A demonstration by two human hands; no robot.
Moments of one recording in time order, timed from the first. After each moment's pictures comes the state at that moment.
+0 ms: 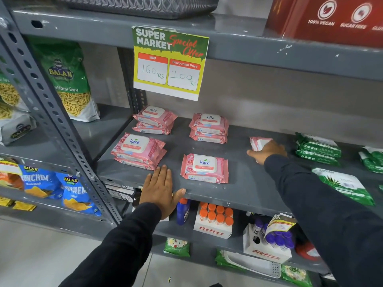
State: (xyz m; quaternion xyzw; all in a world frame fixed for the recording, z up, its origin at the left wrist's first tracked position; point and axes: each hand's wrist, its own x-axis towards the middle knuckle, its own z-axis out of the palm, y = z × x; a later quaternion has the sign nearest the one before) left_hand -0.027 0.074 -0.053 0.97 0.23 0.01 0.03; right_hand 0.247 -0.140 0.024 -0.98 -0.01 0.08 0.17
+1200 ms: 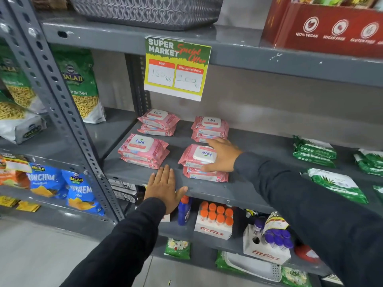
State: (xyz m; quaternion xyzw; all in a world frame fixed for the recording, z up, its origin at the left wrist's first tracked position) left_hand -0.028 0.071 -0.051 0.97 0.24 -0.01 0.03; right_hand 0.145 -0.068 0.068 -0.89 -0.43 0.11 0.03
